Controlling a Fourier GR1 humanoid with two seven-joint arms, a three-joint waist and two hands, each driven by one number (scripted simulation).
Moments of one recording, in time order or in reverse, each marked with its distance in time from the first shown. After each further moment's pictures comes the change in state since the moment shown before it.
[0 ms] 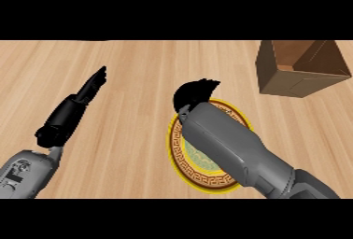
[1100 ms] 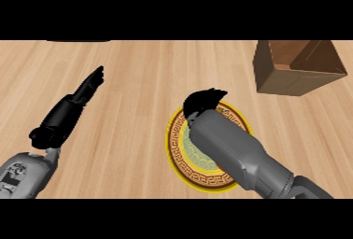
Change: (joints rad) left arm 0.027 -0.026 0.052 -0.042 -0.033 -0.033 0.038; right arm 0.059 0.007 0.031 0.112 0.016 -0.071 -0.034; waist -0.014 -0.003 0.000
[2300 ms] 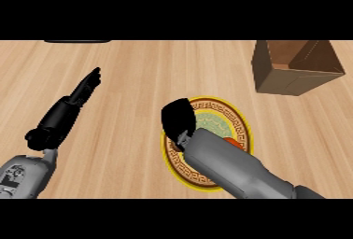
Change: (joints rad) left arm 0.028 -0.045 0.073 0.001 -0.055 -0.061 -0.007; right arm 0.090 -0.012 0.110 -0.256 0.244 -0.081 -0.477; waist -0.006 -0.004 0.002
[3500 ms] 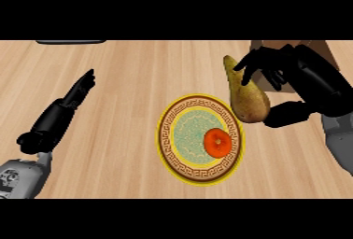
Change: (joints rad) left arm 0.033 0.001 0.033 -0.017 -0.010 -0.013 -0.005; right arm 0.262 -0.577 -0.586 -0.688 -0.512 -0.237 -0.785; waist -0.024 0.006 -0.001
